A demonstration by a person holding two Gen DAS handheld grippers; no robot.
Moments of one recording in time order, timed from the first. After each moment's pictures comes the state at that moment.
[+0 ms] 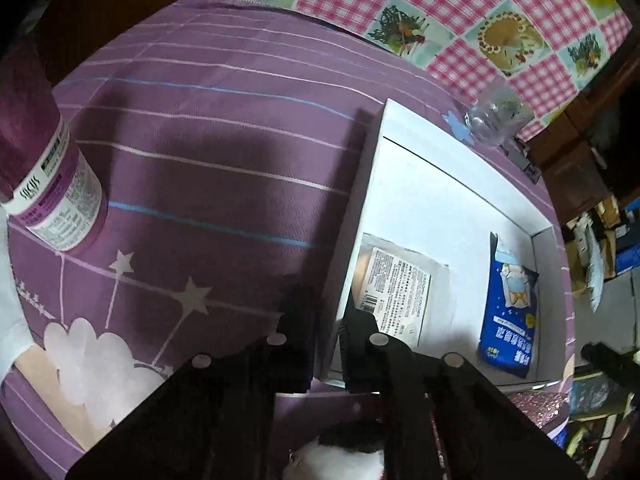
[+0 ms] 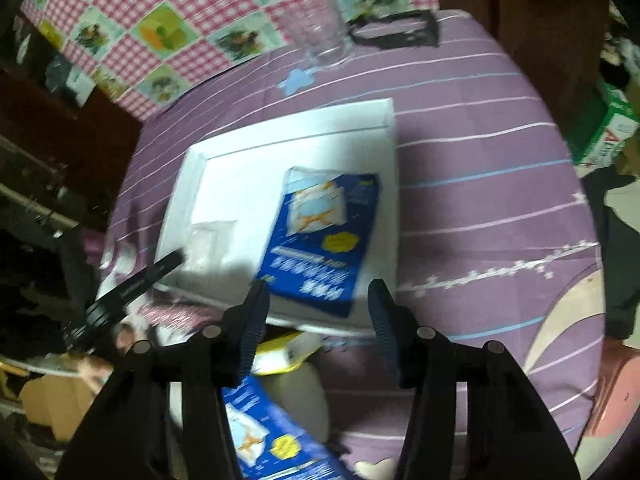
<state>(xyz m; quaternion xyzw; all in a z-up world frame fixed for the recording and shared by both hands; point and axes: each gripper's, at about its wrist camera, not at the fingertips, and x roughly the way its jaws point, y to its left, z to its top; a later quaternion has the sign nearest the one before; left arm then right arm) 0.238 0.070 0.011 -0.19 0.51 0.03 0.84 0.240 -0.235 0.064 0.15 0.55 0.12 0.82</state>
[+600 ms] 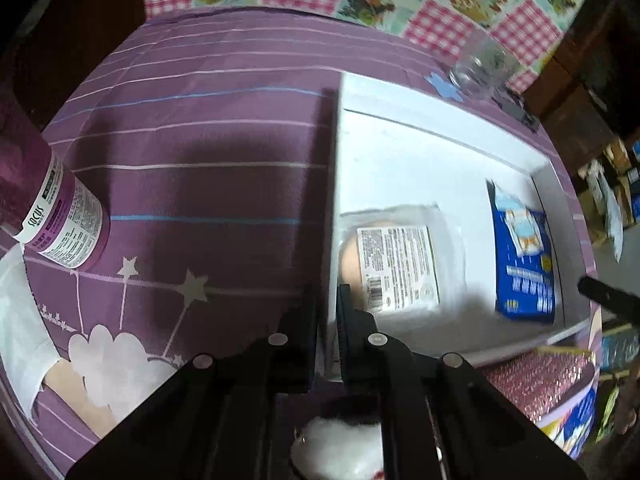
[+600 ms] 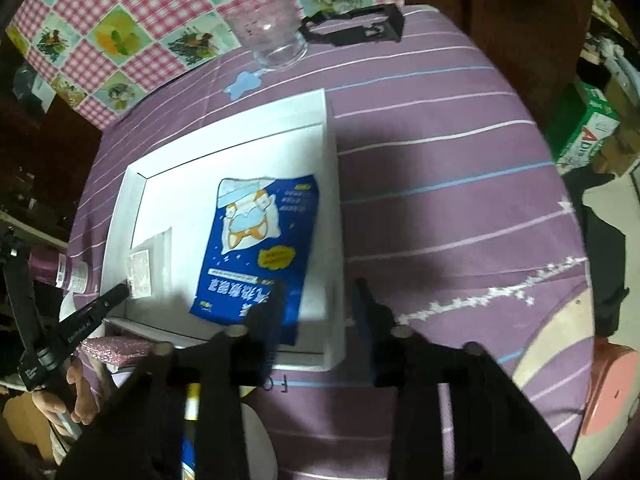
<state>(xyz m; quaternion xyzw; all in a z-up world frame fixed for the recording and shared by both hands) 0.233 0.052 0.013 -0.11 0.55 0.01 0.83 0.260 -0.246 0.031 0.14 0.55 0.10 0.82</state>
